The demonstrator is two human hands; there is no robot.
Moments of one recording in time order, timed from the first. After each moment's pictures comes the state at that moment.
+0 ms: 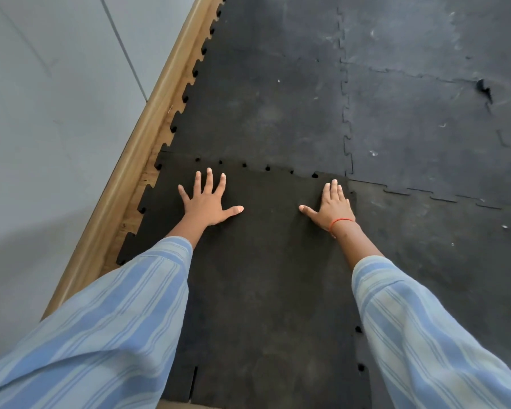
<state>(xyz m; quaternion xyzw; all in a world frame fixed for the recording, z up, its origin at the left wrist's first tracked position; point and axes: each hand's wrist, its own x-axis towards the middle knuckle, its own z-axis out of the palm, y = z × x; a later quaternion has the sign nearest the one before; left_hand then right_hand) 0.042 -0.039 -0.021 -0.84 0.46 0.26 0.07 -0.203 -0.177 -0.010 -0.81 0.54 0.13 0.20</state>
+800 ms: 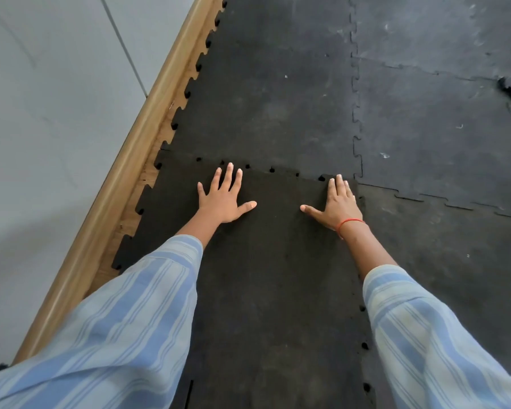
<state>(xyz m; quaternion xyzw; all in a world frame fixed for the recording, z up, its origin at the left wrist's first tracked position) 0.034 -0.068 -0.028 -0.82 0.51 0.26 0.07 -0.198 -0.194 -0.015 -0.83 0.52 0.11 0.18</state>
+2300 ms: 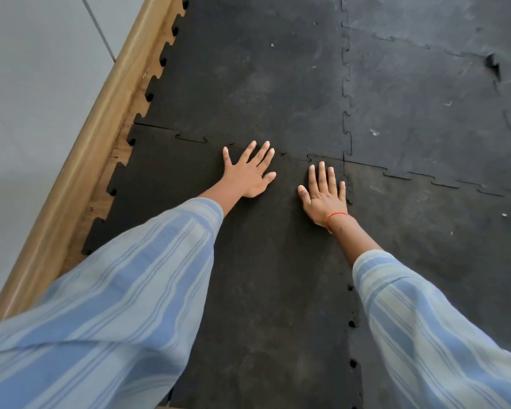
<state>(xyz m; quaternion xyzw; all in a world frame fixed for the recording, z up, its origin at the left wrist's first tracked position) -0.014 -0.128 -0.042 -0.75 0.61 0.23 0.07 -0.210 -0.185 -0.052 -0.83 0.51 0.14 0.17</state>
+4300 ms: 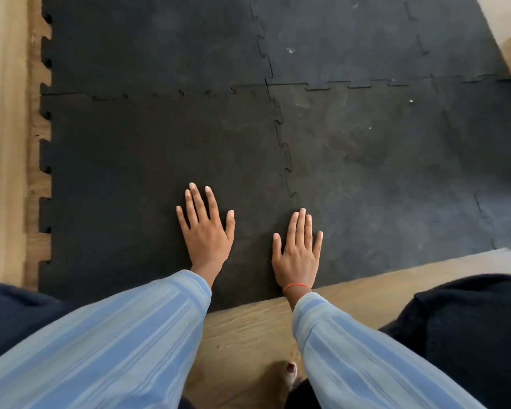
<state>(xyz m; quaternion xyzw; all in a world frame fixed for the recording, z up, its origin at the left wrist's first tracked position) -0.167 0.089 -0.061 -0.84 0.53 0.08 -0.06 -0.344 0.084 -0.061 -0.71 0.70 -0.01 0.10</state>
